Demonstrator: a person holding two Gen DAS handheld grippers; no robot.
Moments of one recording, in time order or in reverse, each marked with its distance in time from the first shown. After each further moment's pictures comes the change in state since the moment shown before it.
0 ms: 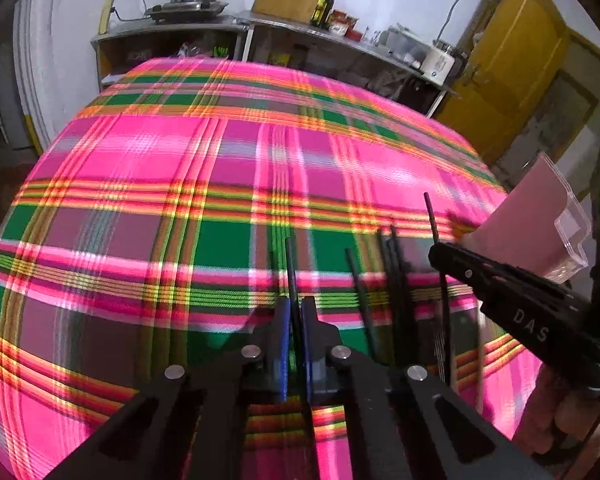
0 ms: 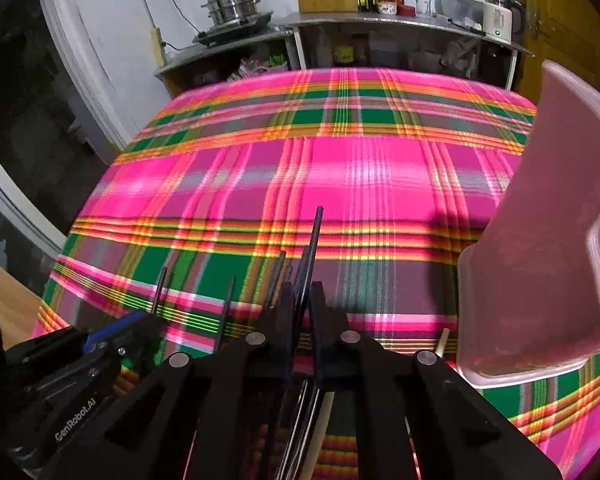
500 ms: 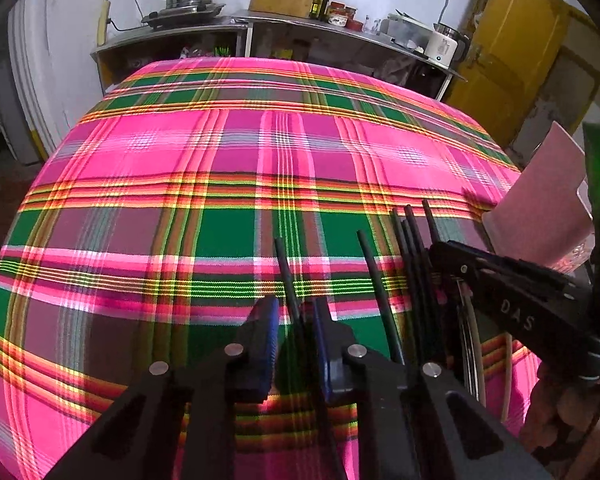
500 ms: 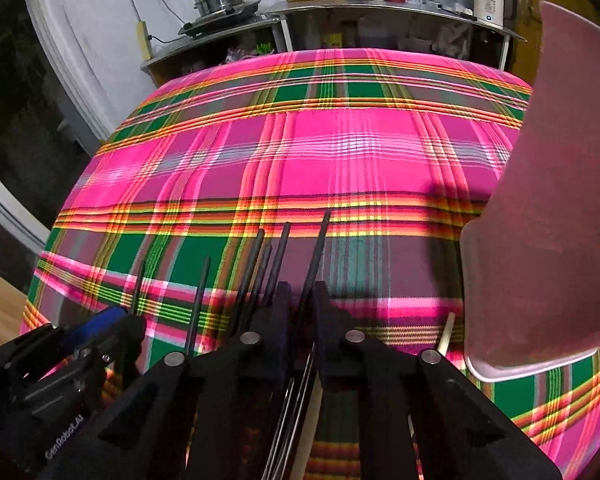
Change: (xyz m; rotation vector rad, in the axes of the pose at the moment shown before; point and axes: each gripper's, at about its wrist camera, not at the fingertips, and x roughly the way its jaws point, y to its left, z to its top) left arm 0.019 -0.006 -0.010 0.060 0.029 0.103; right arm 0.028 -0.009 -0.008 0.024 0.051 -0.039
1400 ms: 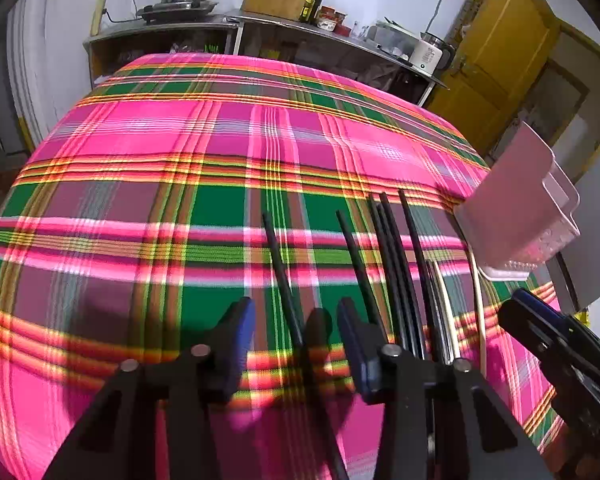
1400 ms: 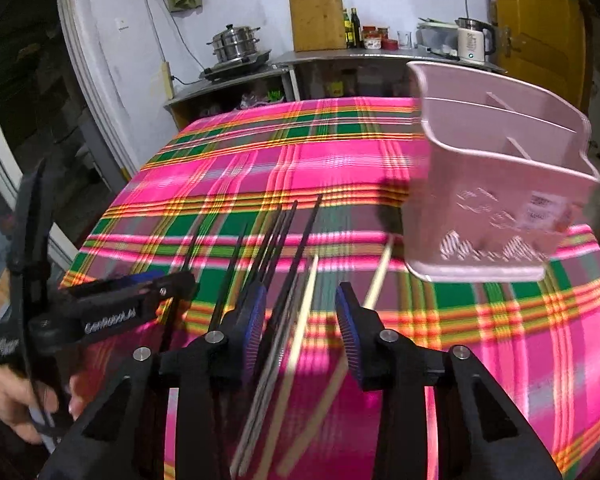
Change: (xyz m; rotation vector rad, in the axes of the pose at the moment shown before) left arm -0.013 0.009 -0.017 -0.037 -0.006 -0.117; right arm -0.090 0.001 -0.078 -0.003 -0.187 0.032
